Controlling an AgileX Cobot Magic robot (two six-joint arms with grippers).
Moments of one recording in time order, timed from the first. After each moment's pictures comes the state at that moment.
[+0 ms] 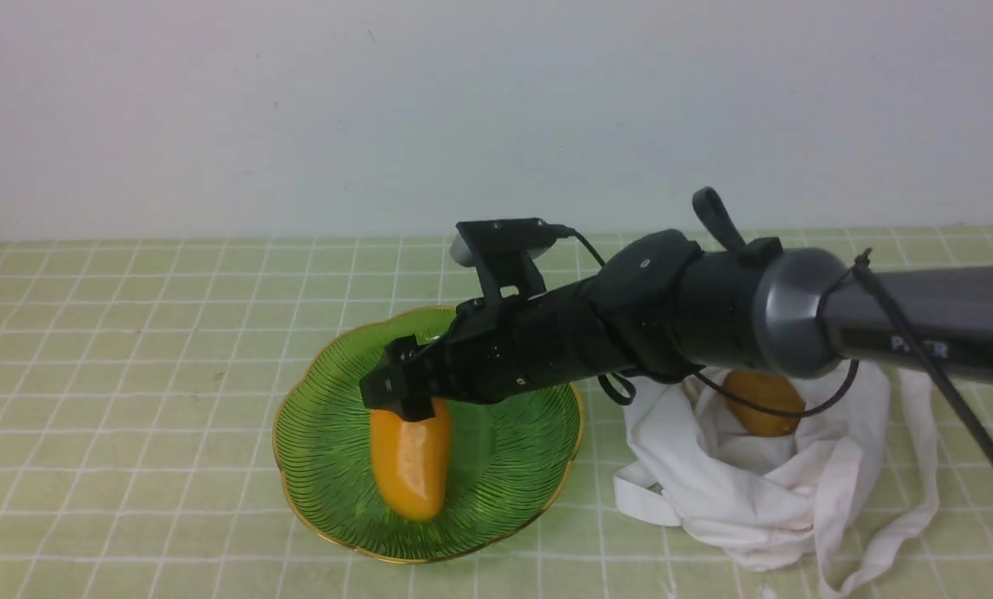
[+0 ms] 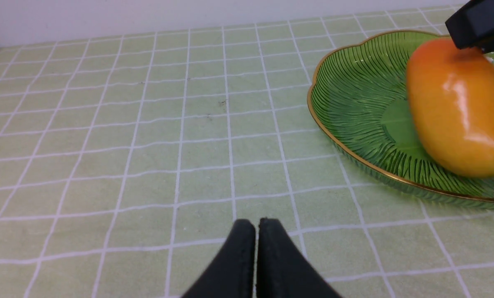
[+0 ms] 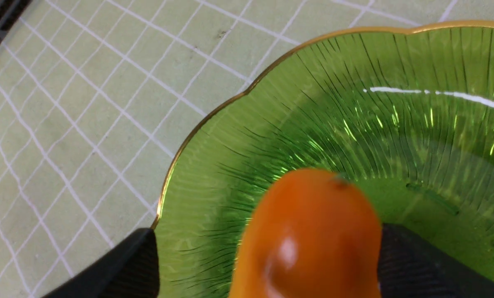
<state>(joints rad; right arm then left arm) 0.65 2.04 -1.38 1.27 0.46 -0.96 -0.08 -0.01 0.03 0.01 0.39 0.03</state>
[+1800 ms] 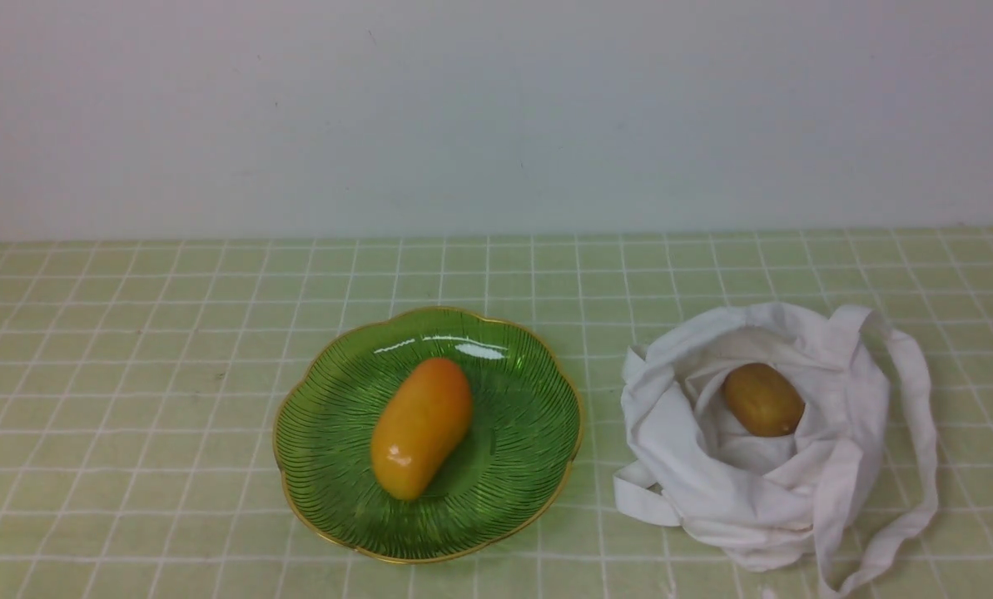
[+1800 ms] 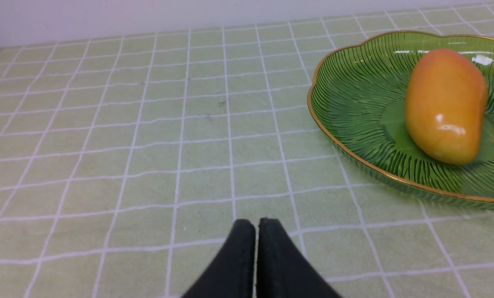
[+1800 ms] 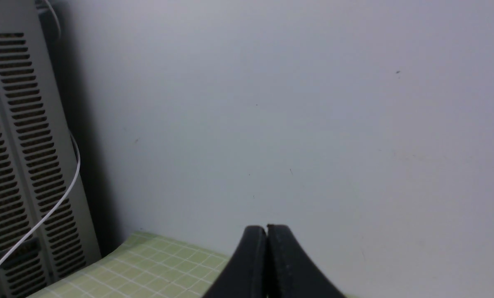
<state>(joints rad) 0.61 0.35 -0.54 -0.05 0.21 0.14 -0.08 -0.01 0.03 0.01 0.39 0.03</state>
